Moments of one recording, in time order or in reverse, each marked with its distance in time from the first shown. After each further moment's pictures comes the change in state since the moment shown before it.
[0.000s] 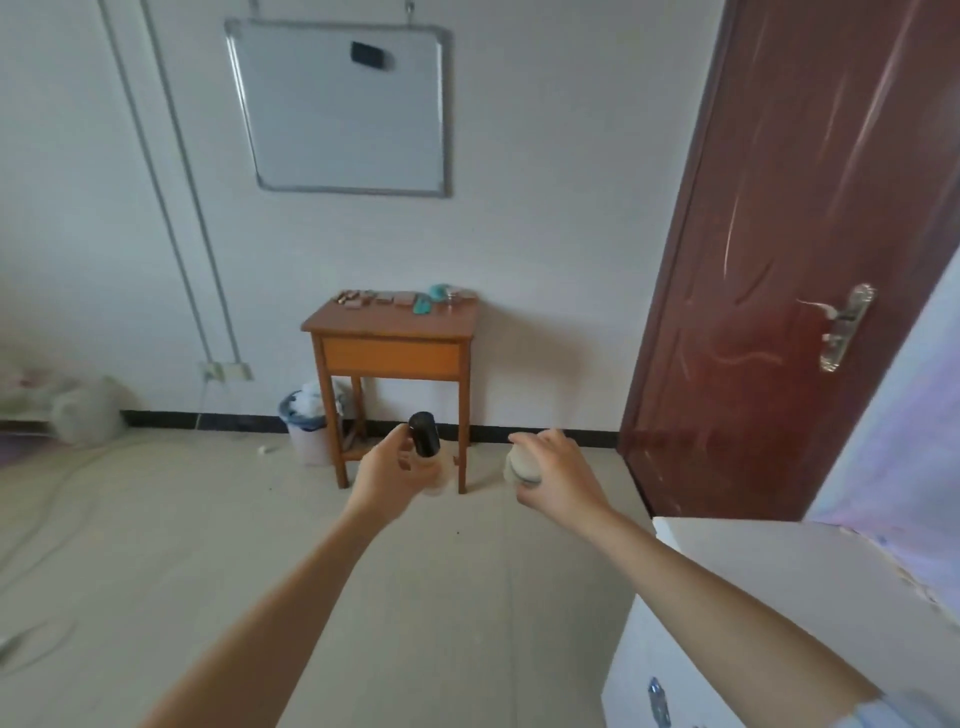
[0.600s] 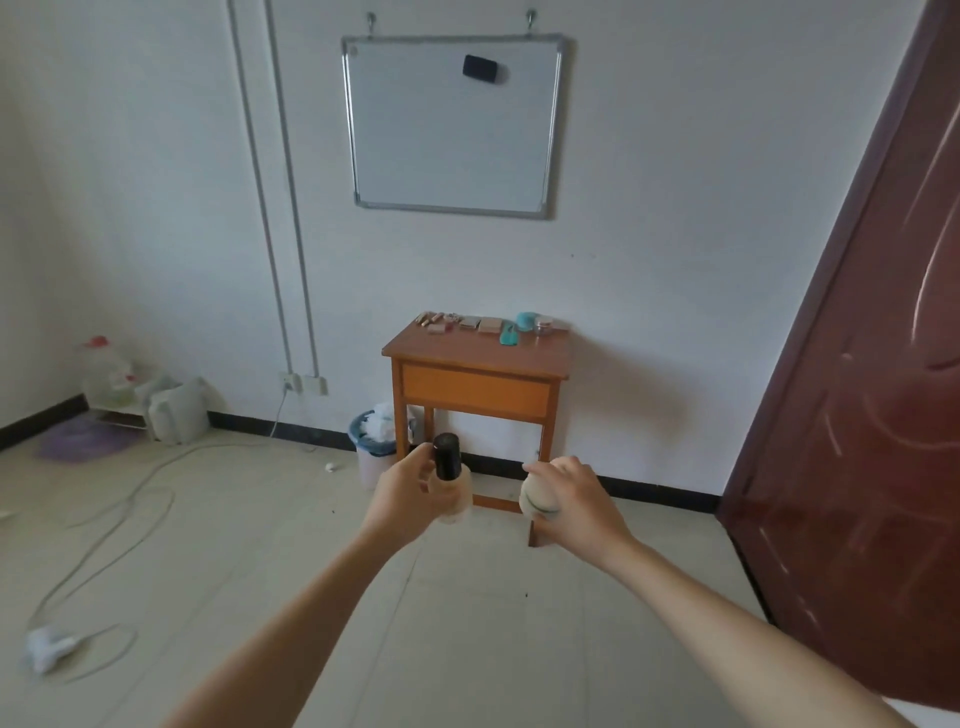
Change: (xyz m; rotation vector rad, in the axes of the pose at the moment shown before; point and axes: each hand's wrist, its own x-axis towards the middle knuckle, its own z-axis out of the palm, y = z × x) left_hand 0.144 -0.077 -0.093 0.047 0.095 -0.036; right_hand 0.185 -0.044 0.099 0.034 -0.081 -0.176
